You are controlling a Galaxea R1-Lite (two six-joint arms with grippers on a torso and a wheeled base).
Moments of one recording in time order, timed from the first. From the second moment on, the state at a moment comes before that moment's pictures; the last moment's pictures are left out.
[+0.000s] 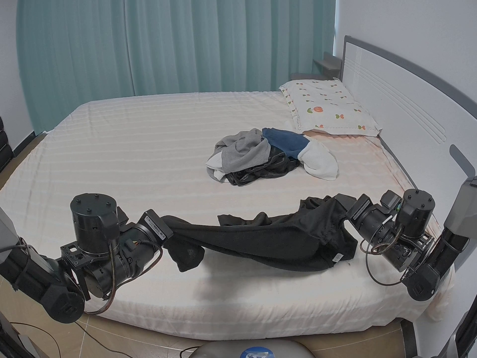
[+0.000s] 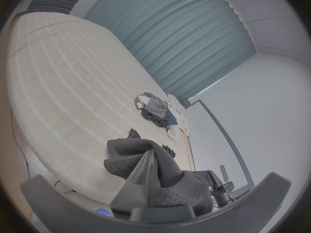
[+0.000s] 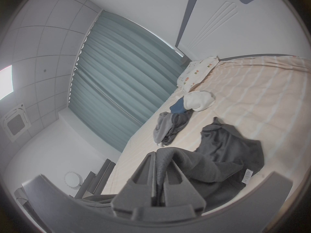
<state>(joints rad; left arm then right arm) -0.52 1.74 -0.43 -1.01 0.15 -1.00 0.41 2.00 -0.42 -1.53 -0.08 0.85</state>
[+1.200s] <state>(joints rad) -0.47 1.64 -0.39 -0.91 0.21 -1.02 0.47 2.08 -0.54 -1.55 -0.12 0.78</state>
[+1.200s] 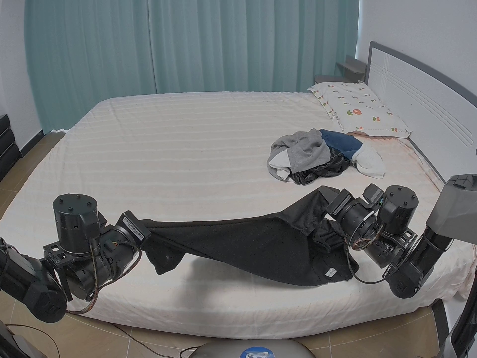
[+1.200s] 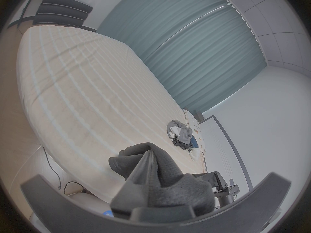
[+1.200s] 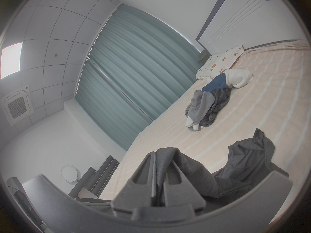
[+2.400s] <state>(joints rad) -0.48 1.64 -0.38 -0.91 0.21 -1.04 0.48 1.99 -0.47 -1.55 -0.11 0.78</state>
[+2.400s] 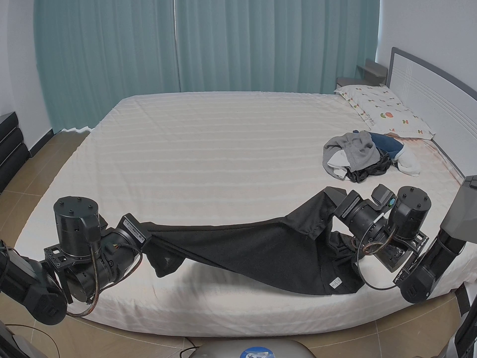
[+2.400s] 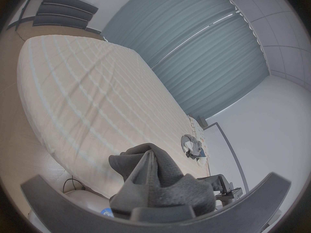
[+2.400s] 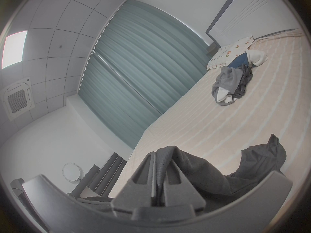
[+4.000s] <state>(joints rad) -0.59 1.31 -0.81 -0.29 0.21 -0.96 0.48 1.25 -0.77 -0.89 -0.09 0.55</state>
